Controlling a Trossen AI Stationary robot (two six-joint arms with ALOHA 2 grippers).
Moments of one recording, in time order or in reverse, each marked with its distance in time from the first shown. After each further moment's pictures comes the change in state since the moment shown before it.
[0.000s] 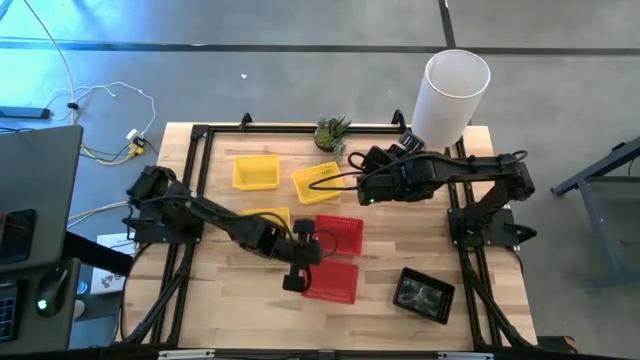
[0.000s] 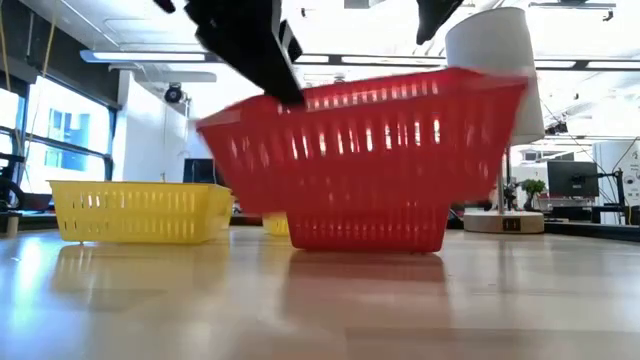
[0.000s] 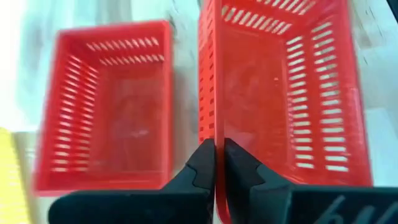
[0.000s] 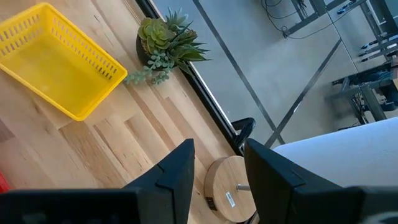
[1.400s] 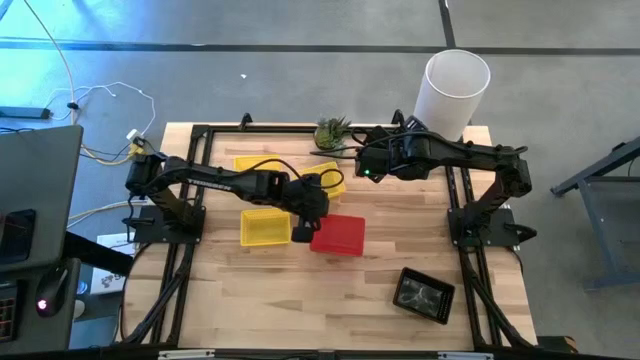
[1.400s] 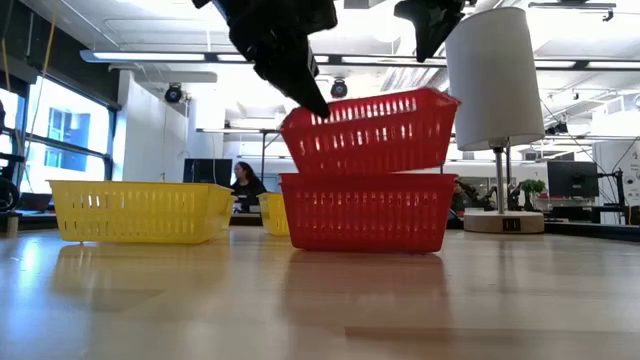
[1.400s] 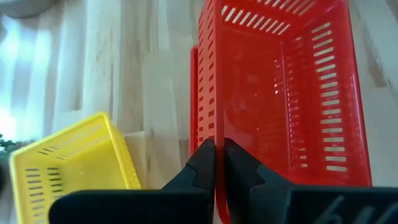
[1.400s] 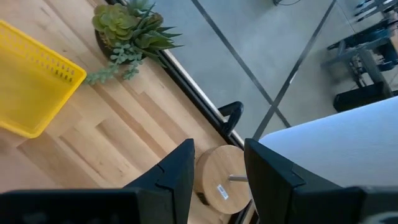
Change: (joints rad) left arm 0.335 -0.054 0.026 -0.030 0.172 0.265; right arm -0.165 0.000 0.000 0.026 -0.040 -0.023
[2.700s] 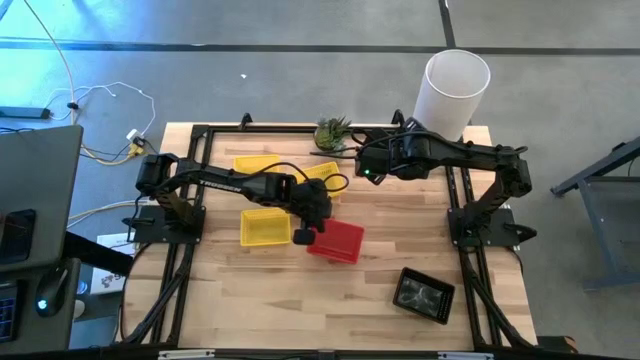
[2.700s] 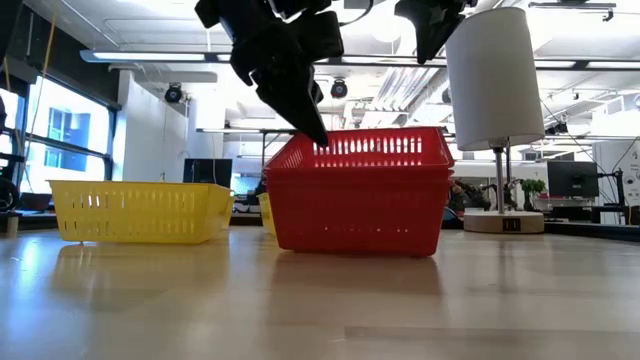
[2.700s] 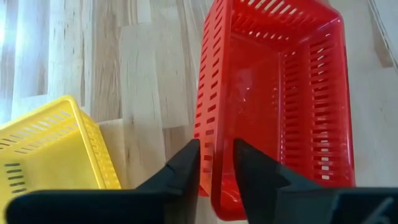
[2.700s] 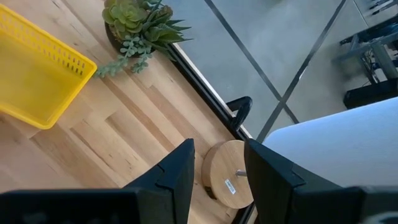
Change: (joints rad) left arm 0.011 0.070 0.000 0.000 0.055 -0.003; right arm 0.000 0.000 0.000 -0.002 -0.045 0.000
